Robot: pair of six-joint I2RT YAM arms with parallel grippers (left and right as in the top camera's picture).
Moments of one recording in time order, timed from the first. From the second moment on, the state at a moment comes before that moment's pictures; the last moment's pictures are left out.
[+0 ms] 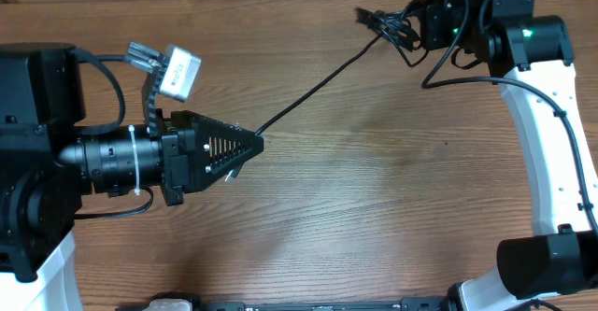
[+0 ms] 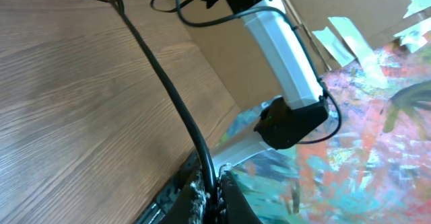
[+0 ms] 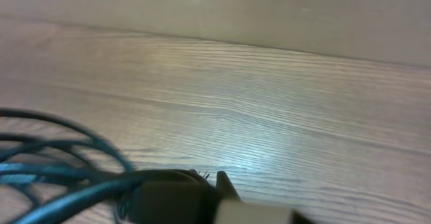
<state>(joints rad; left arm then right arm) -0.06 1.37 2.20 -1.68 1.12 -0.06 0.09 1.73 1.85 -0.88 -0.14 -0.02</state>
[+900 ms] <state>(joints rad) -0.06 1.29 2.49 -1.67 0.08 -0.26 -0.41 1.78 1.85 -0.82 -0.15 0.19</state>
